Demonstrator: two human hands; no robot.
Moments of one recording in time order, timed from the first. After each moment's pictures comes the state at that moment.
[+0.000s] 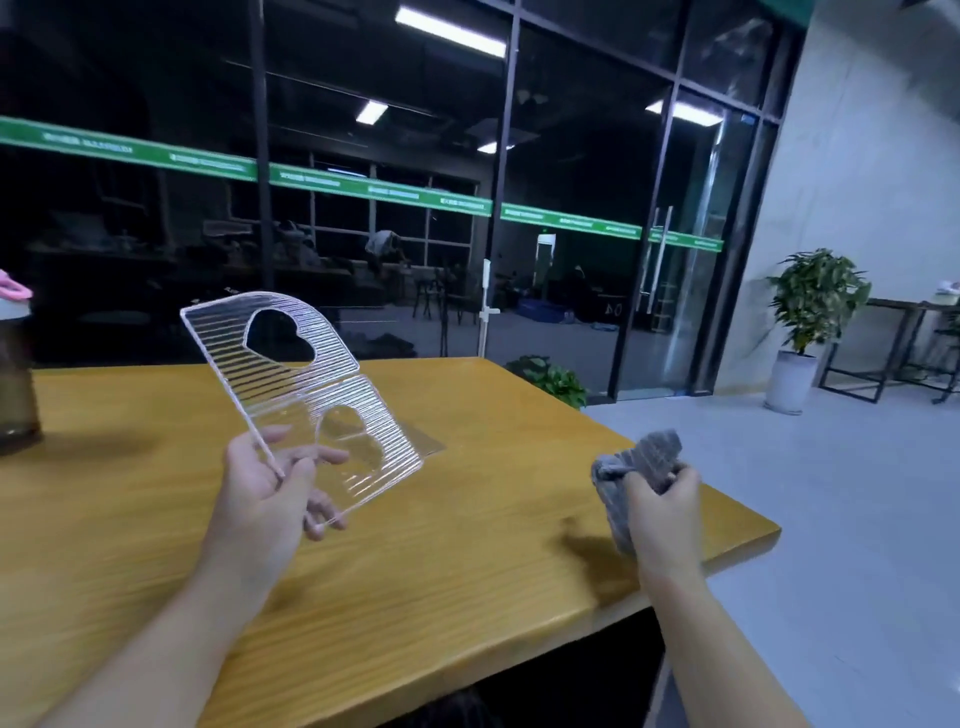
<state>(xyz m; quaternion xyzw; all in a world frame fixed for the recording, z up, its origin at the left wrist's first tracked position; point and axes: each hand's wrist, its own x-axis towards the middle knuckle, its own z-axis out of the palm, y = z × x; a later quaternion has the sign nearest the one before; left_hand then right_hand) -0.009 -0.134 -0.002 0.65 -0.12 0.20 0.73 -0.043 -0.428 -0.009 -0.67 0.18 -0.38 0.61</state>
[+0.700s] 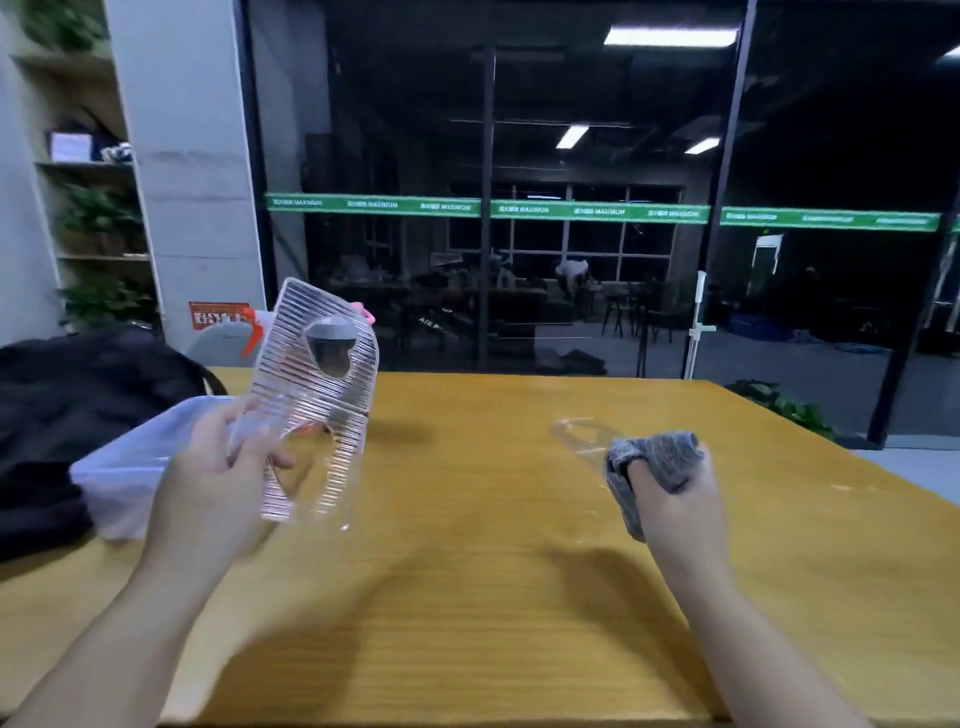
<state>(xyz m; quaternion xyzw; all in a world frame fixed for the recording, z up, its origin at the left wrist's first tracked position) -0.068 0.099 0.017 0.75 0.09 0.44 0.49 -0.006 -0.231 0.003 -0.70 -0.07 -0.25 0.67</state>
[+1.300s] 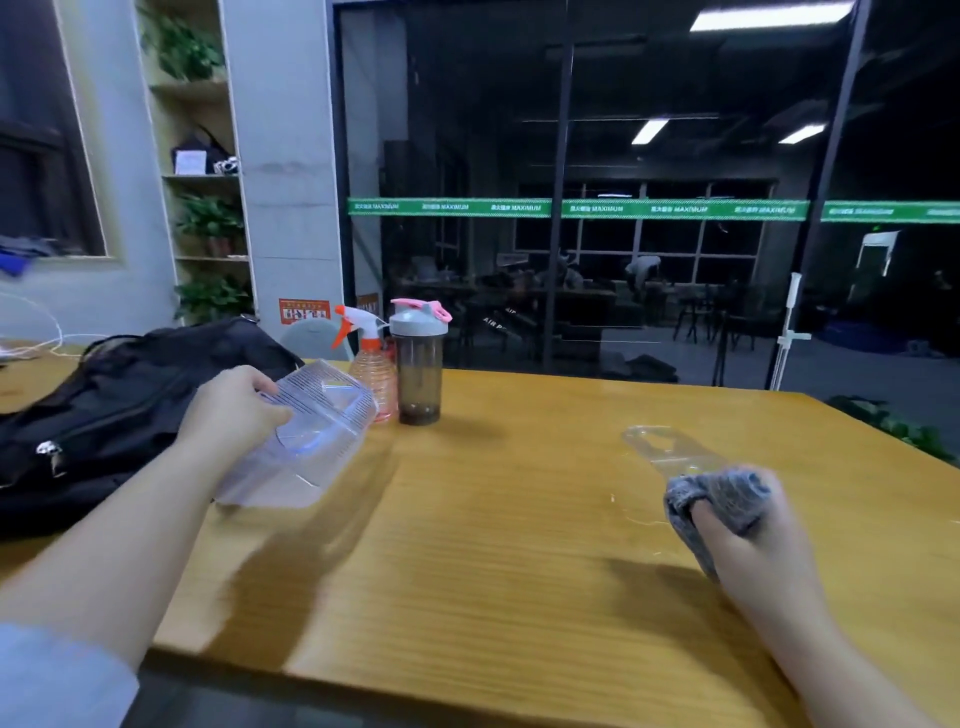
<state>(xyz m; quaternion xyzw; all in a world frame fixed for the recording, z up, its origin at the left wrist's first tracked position) -0.046 0.210 0.050 0.85 0.28 0.36 0.25 -0.008 -0.228 -0.011 -0.77 -0.13 -0.25 0.57</state>
